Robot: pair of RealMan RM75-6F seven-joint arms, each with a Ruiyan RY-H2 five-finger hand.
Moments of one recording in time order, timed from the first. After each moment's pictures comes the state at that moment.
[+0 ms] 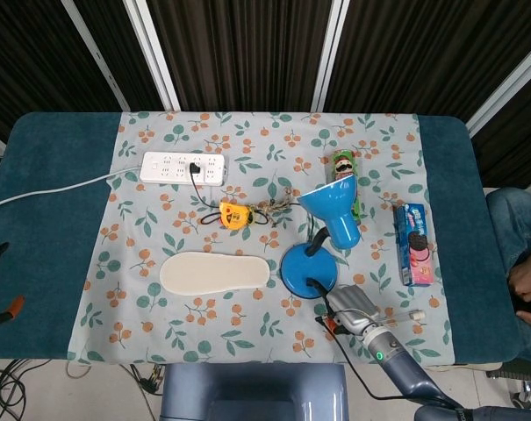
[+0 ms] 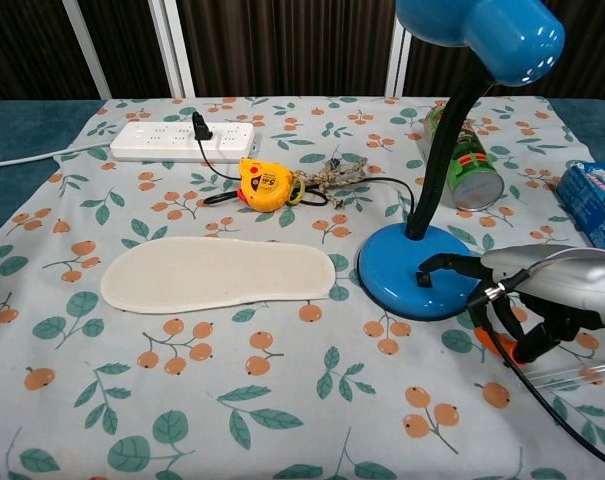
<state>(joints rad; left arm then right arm) -0.05 -1.09 -0.06 -1.66 1.41 1.49 0.12 0.54 -1.41 0.03 -1.79 -1.10 0.91 -0.45</state>
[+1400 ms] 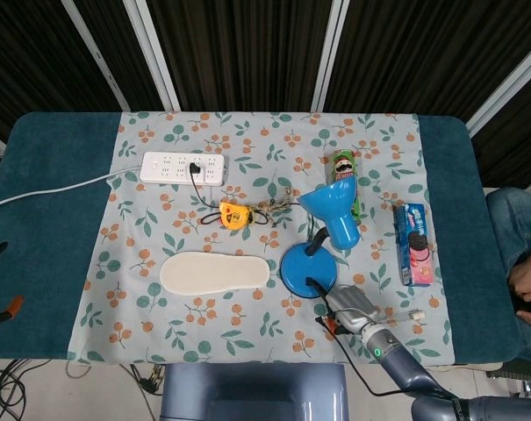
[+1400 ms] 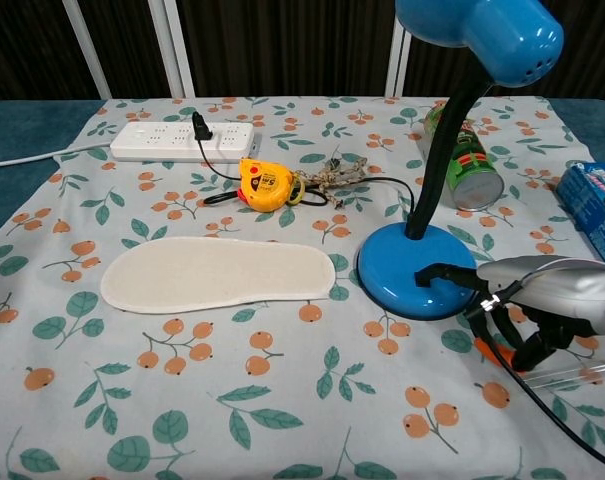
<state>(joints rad) -0.05 -1.09 -0.06 -1.66 1.40 1.49 0.12 0.62 -1.41 -0.01 -1.78 -0.97 0.86 -0.48</state>
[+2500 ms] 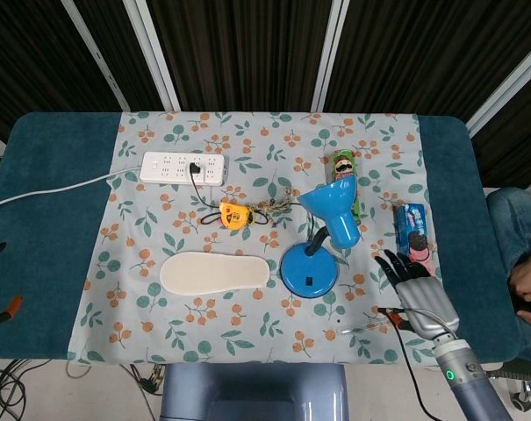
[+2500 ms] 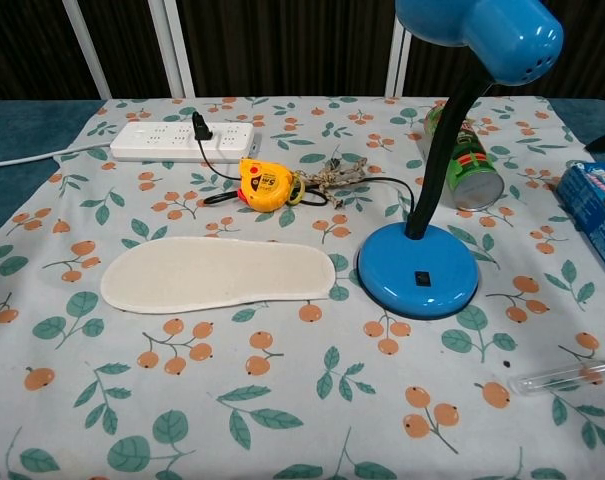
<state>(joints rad) -0.05 -1.09 -0.06 -1.66 1.40 1.50 0.13 0.39 -1.06 -0.09 -2.03 -1.30 1.33 -0.47</state>
